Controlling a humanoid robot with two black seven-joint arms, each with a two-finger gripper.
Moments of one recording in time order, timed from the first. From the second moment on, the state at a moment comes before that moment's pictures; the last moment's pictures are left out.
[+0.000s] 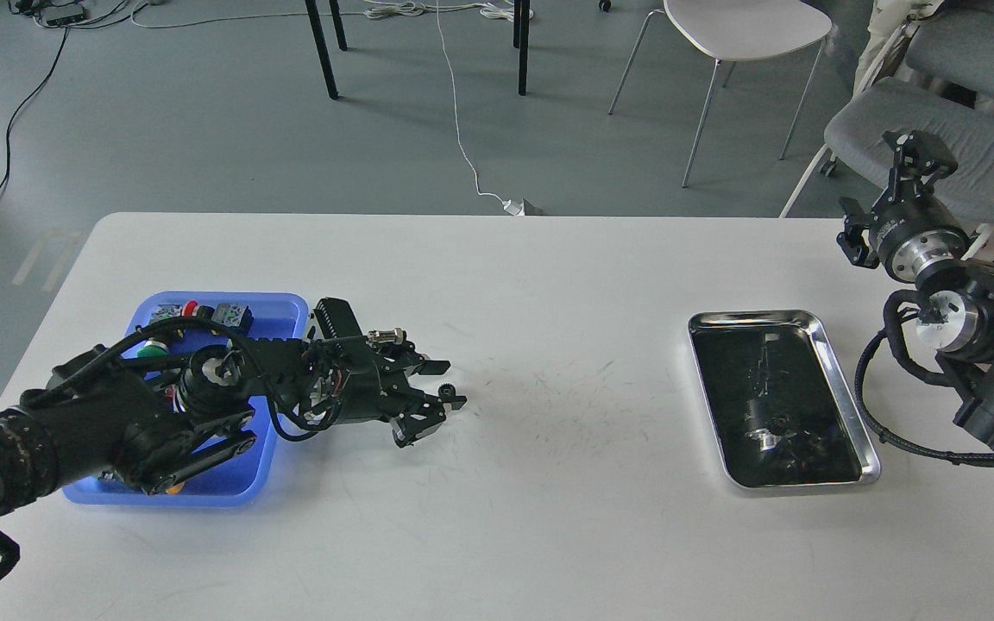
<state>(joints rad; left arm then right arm) -0.88 0.30 0.02 -0.82 1.99 0.16 -0.49 0.87 -0.37 0.45 0.37 0.02 0.15 0.31</state>
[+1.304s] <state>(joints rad) -0.88 0.31 0.03 -0.83 2.00 0.15 -0.49 0.87 -0.35 0.42 0.35 0.02 0.16 0.32</state>
